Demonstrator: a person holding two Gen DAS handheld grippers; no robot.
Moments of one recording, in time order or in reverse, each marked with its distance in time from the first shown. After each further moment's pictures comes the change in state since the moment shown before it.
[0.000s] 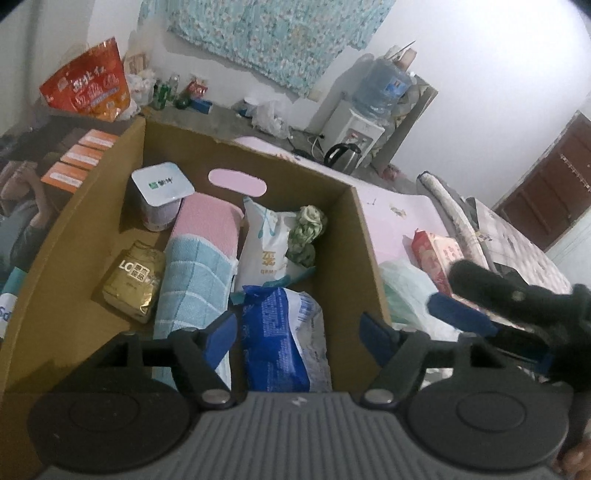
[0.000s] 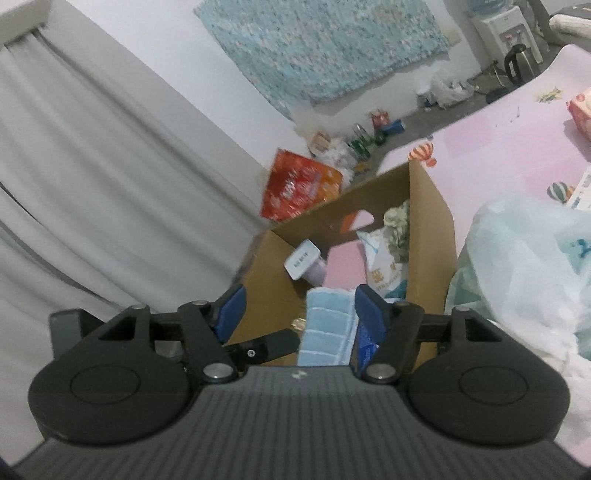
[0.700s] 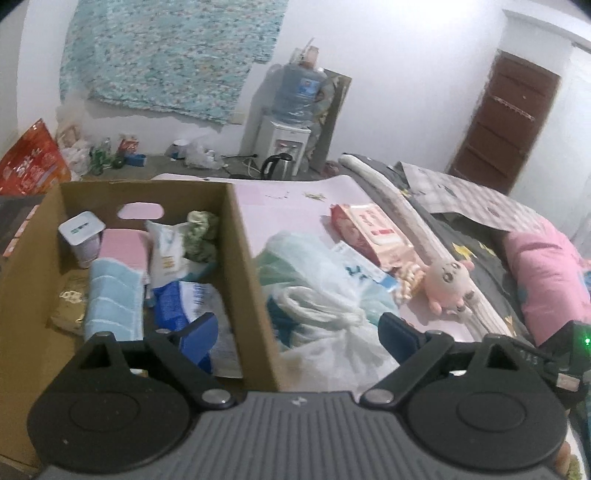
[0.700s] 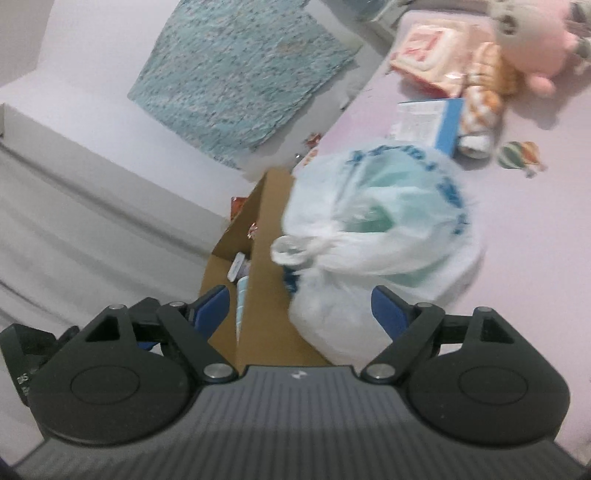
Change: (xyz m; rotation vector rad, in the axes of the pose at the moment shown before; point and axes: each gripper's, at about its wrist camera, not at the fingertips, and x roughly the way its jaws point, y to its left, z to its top) left arm -0.027 -0.111 -0.065 0.307 -0.066 -0.068; right arm -0.138 -0.128 -0.102 0.311 -0.151 -0.070
